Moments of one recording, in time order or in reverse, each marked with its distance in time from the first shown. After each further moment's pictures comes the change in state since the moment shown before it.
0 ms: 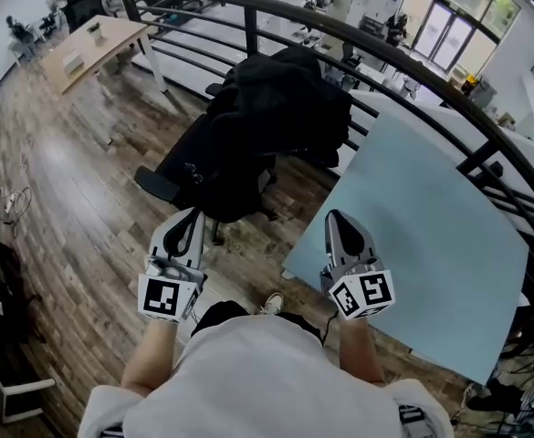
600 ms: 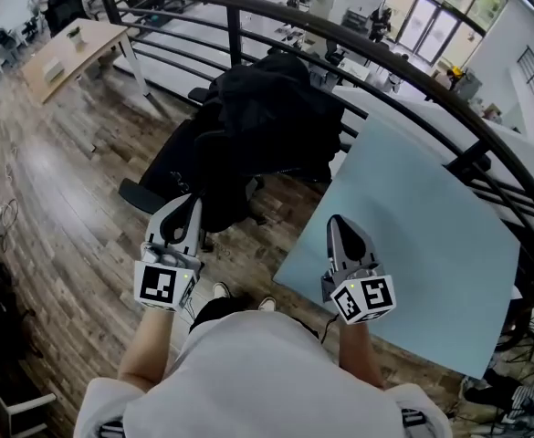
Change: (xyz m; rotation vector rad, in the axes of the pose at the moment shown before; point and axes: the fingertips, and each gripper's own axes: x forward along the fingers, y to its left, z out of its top) left arm 0.068 0.023 0.000 0.013 -0.027 -0.060; right arm 0.018 -0.031 -0.004 -0.008 0.044 -0.080
